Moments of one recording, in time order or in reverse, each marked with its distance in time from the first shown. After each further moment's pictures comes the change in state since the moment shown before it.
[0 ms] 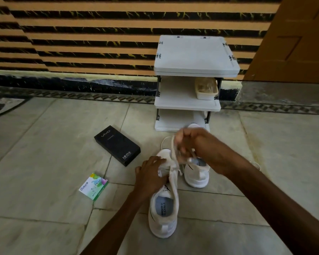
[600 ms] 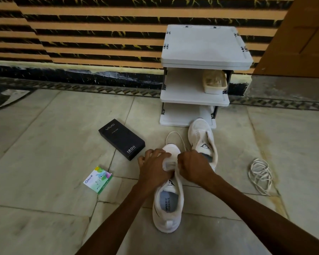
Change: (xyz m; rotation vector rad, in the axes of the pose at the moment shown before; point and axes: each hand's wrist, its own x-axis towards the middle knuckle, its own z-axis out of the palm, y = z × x) left_hand 0.006 0.001 -0.002 0.128 0.099 0.036; right_hand 0.039 0.103 0.033 -1.234 0.122 0.010
